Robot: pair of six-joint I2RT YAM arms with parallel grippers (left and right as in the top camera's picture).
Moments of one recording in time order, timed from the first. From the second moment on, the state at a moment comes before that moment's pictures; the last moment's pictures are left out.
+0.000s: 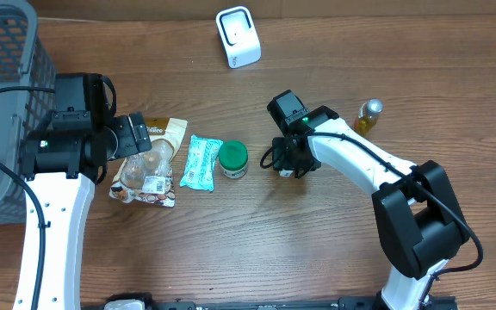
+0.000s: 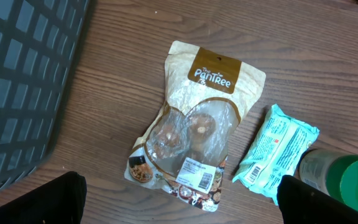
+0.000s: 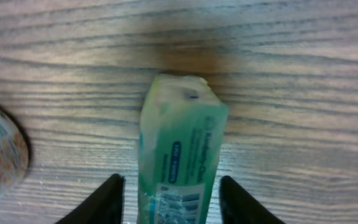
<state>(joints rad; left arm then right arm) 0.03 1.34 1.35 -1.08 -0.13 -0.24 0.52 1.93 1.32 -0.82 0.00 0.52</state>
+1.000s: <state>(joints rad) 0.03 1.34 1.35 -1.08 -0.13 -0.24 0.54 1.93 1.28 -0.80 0.01 0.55</state>
